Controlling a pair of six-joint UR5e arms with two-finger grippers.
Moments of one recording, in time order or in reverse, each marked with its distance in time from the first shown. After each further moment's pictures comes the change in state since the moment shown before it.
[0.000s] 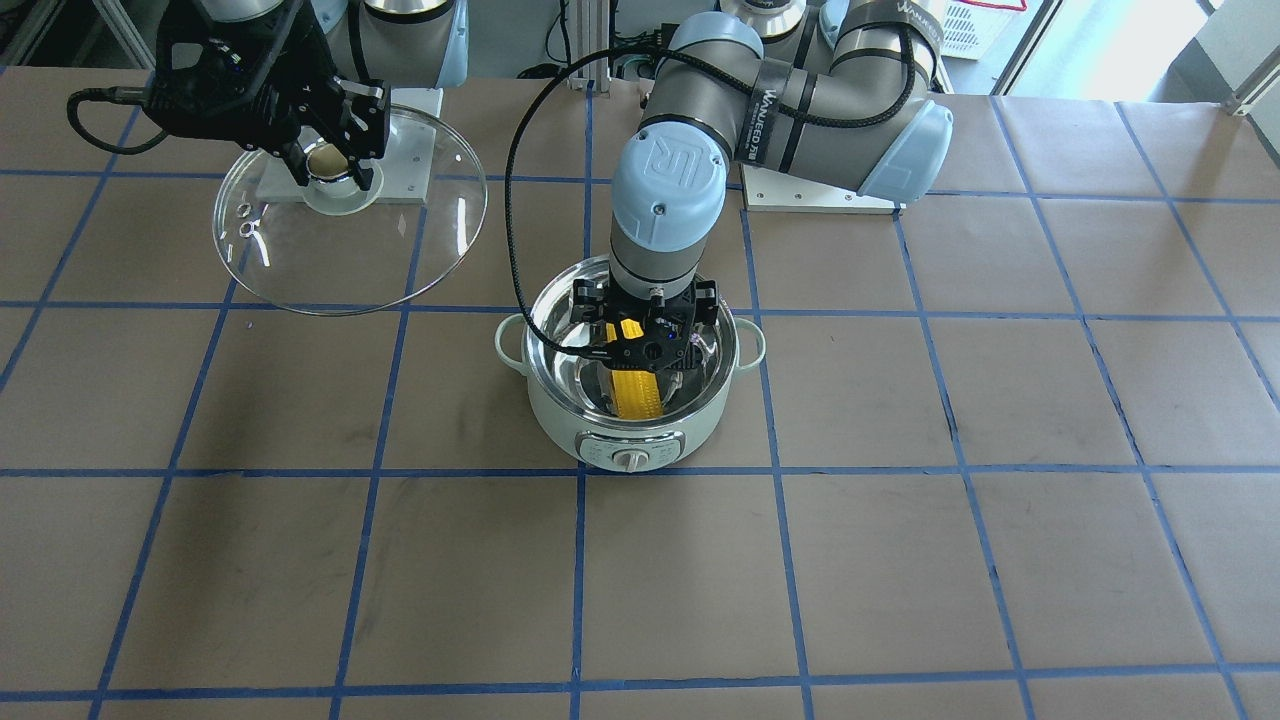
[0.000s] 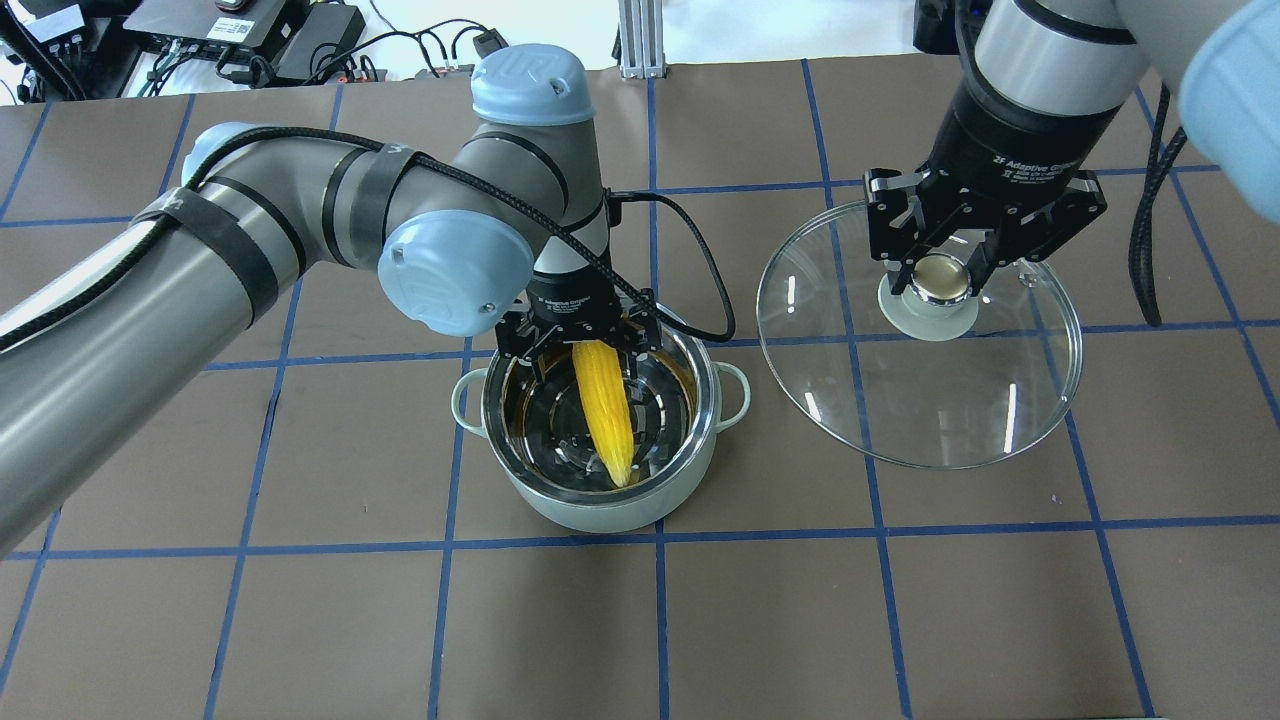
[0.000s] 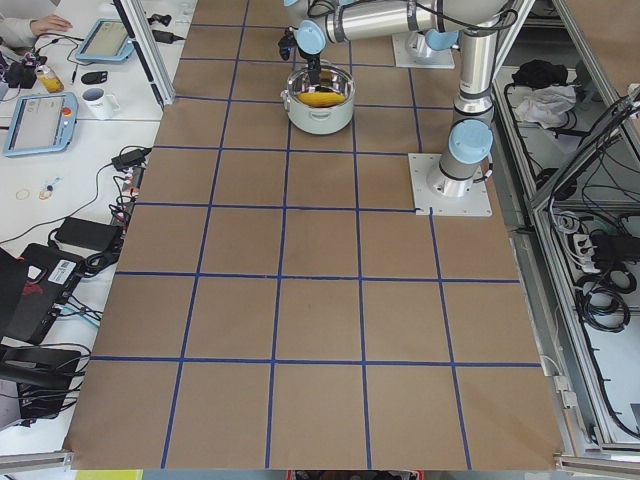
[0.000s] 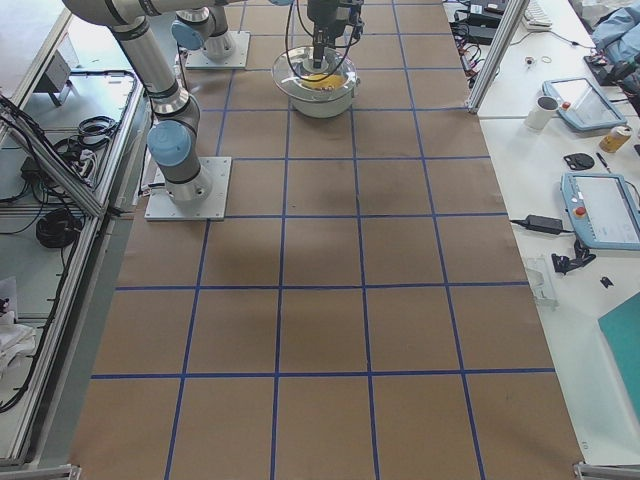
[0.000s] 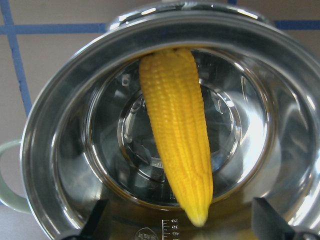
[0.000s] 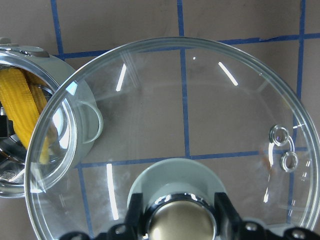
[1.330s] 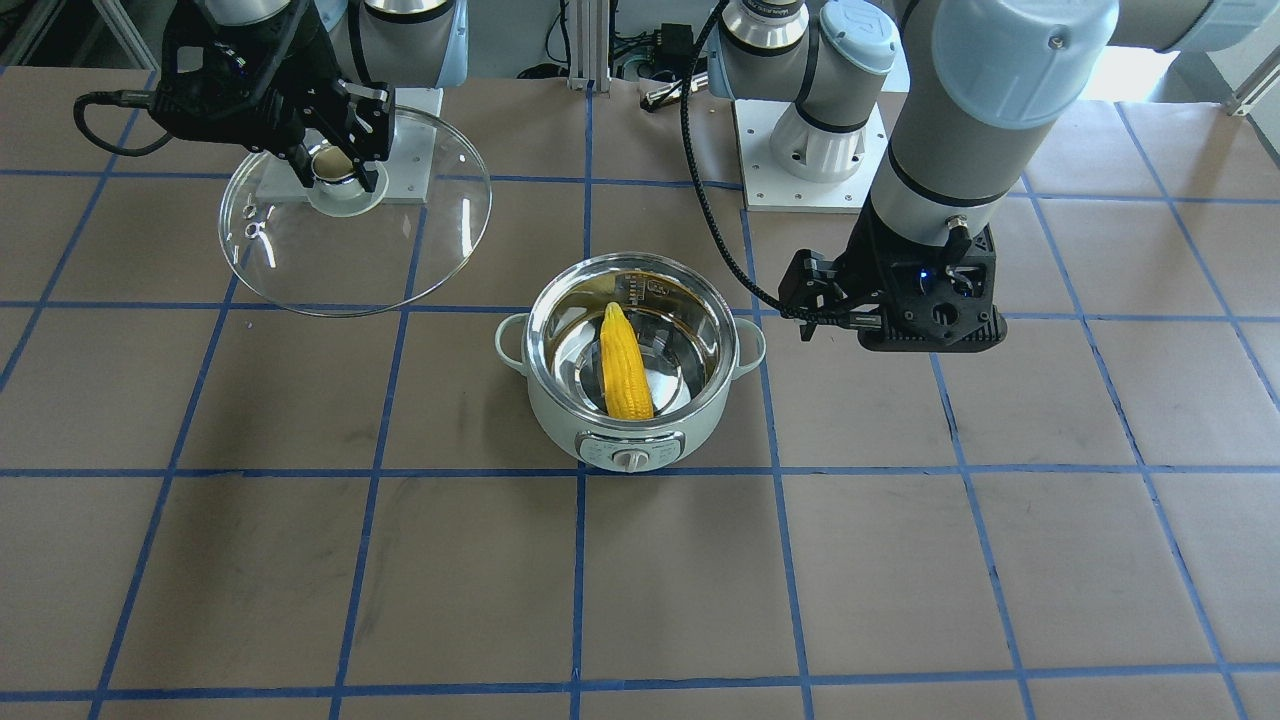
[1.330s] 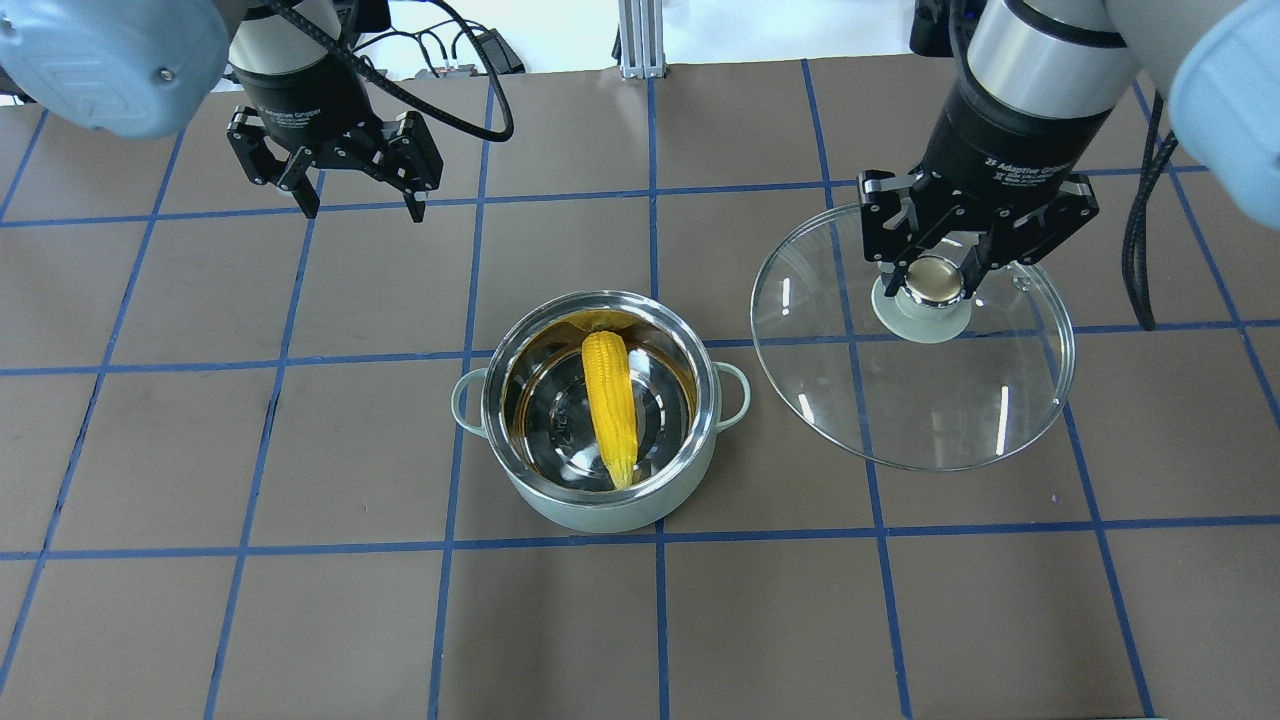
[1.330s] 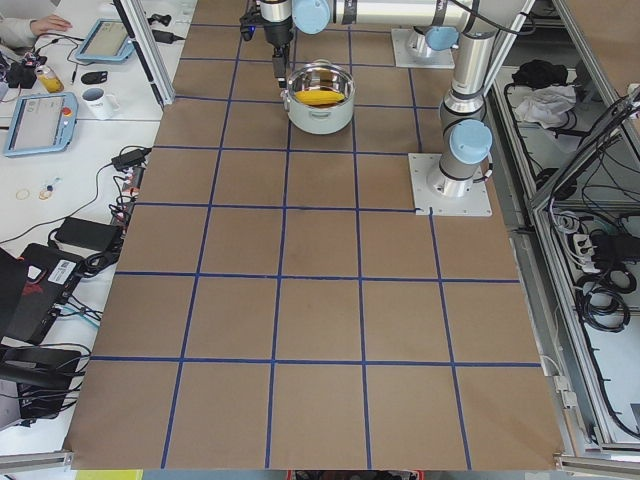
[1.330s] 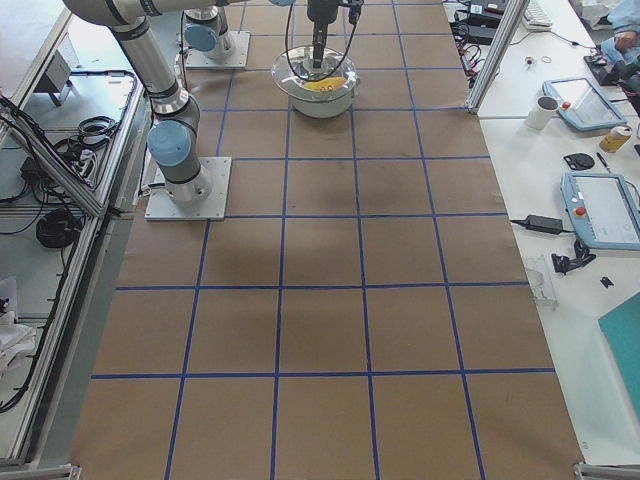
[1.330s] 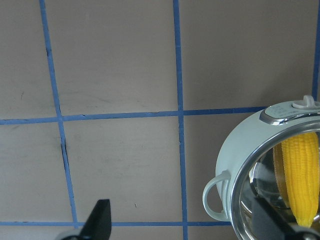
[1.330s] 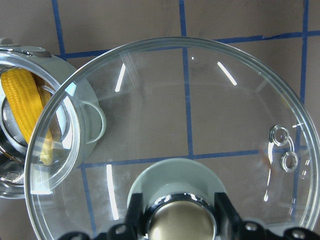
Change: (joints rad) left arm 0.279 0.100 0.229 -0.167 0.157 0.311; right arm 0.007 0.004 0.002 -0.003 0.006 0.018
